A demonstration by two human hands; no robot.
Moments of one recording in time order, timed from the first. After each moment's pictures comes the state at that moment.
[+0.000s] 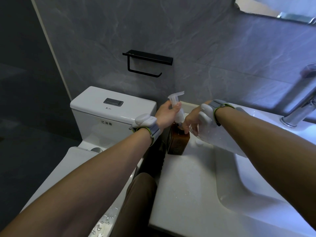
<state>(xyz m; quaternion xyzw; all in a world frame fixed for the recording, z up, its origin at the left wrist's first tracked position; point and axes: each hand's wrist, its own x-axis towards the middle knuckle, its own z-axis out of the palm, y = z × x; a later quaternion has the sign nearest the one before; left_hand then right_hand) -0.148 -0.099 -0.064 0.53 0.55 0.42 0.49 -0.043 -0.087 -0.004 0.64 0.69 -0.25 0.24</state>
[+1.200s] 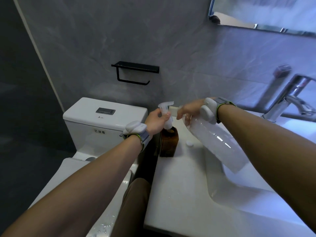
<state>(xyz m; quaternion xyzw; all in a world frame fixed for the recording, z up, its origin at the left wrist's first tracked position) -0.144 -0.108 -0.068 0.59 0.57 0.40 0.41 -0.006 -0.087 0.021 0.64 0.71 -0.29 0.08</state>
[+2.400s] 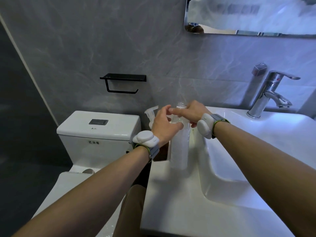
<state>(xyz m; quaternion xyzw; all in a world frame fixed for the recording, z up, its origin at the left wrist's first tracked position) -0.089 -0.141 -0.045 0.63 0.54 0.44 0.34 0.040 -0.107 0.003 0.67 0.66 -0.25 -0.22</state>
